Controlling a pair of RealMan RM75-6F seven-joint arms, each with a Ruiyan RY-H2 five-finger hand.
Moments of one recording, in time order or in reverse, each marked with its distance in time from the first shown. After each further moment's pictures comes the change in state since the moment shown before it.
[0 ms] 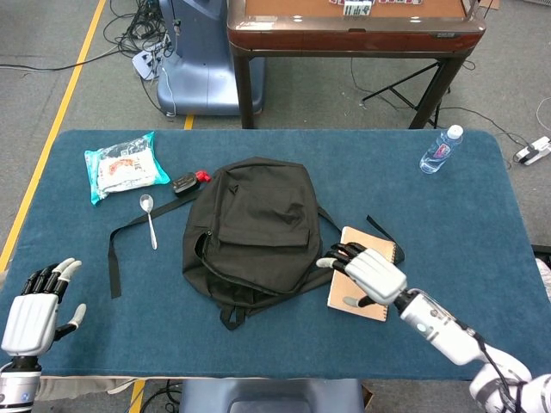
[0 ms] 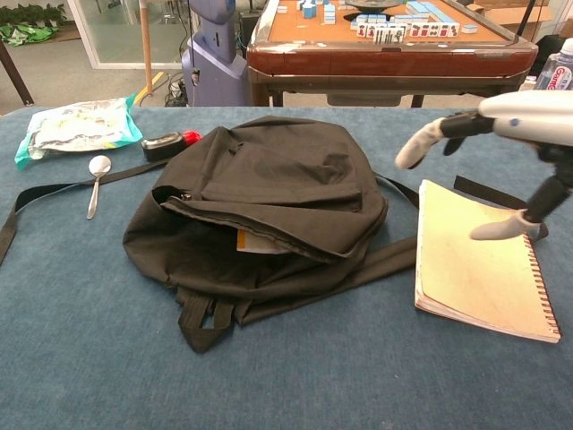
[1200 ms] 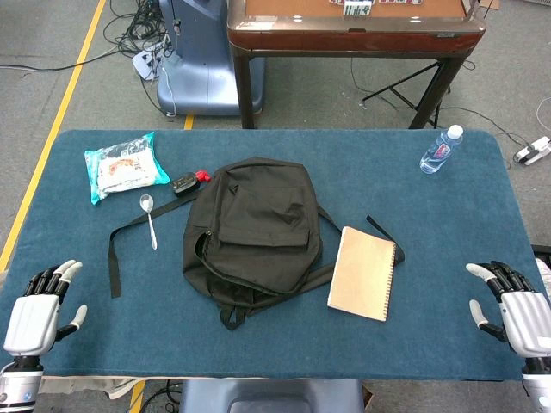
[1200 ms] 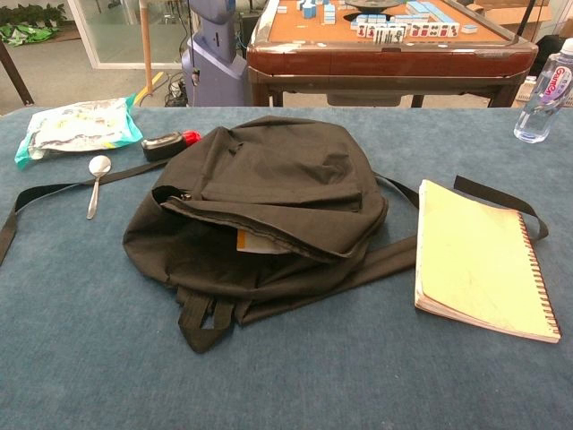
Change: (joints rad) left arm 0.000 -0.019 0.001 0.025 -0.015 -0.011 -0.014; right arm -0.555 0.093 -0.091 0.089 0.121 0.610 0.032
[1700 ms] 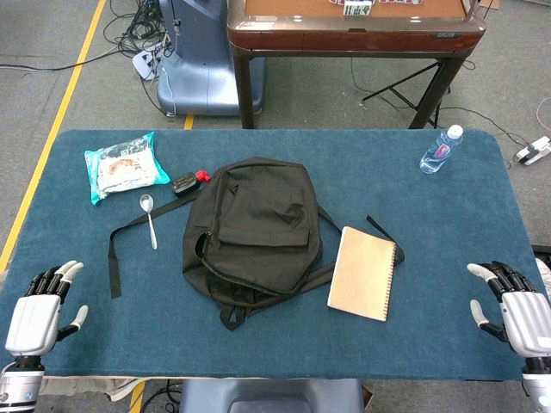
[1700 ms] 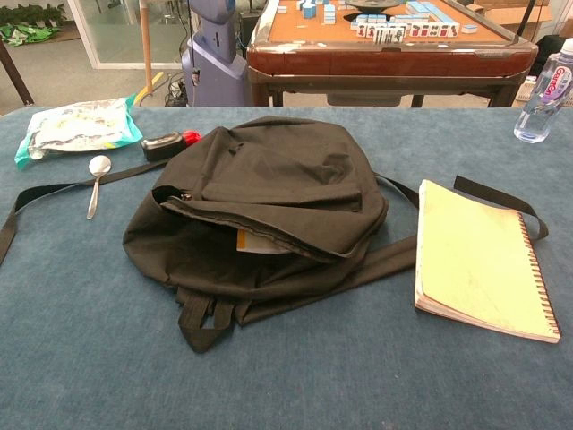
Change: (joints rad) left arm -0.001 -0.006 0.001 0.006 -0.003 -0.003 -0.003; right arm -0.003 -0.008 0.001 0.003 0.012 -0.003 -0.002
